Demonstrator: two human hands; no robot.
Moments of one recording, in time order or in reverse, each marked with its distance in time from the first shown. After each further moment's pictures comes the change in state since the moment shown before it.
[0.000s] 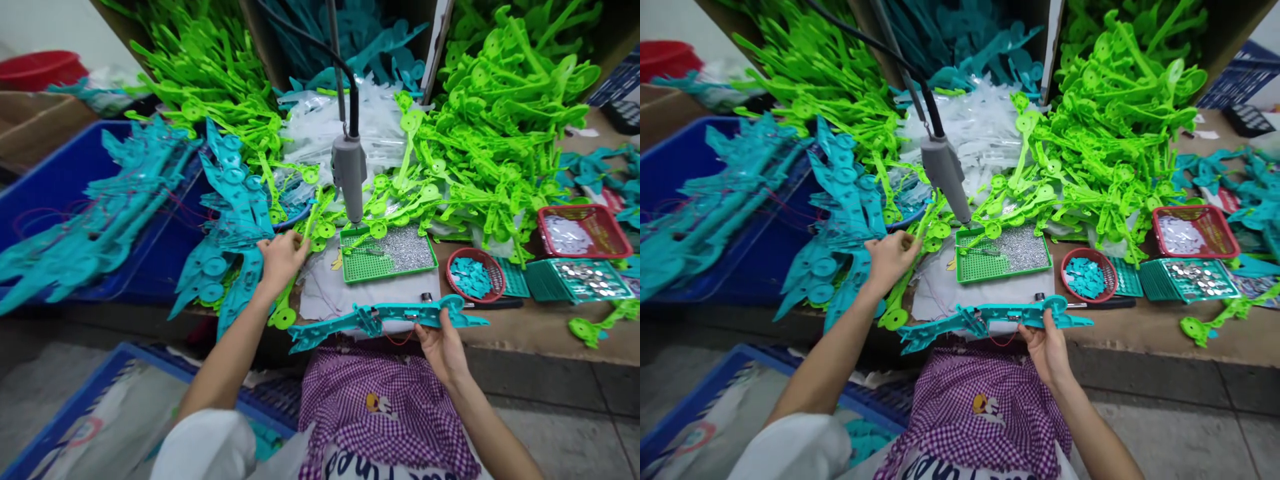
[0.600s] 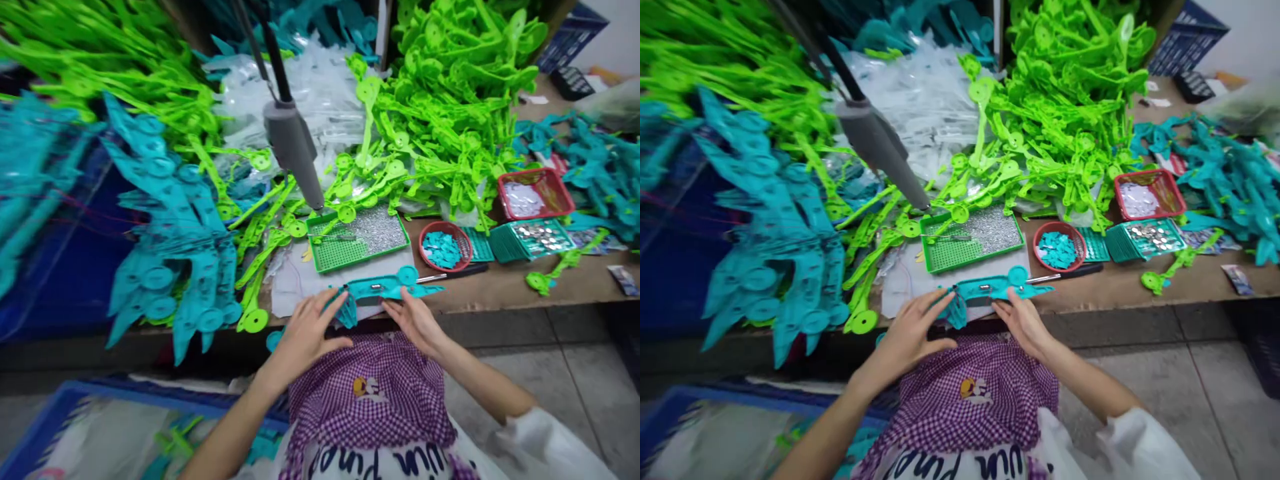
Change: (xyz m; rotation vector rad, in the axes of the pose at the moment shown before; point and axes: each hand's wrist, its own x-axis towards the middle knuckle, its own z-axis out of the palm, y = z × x) left_hand -0.139 0.029 0.025 -0.230 -0.342 0.675; right_hand 0.000 -0.006 -0.011 -0.250 -0.094 0.139
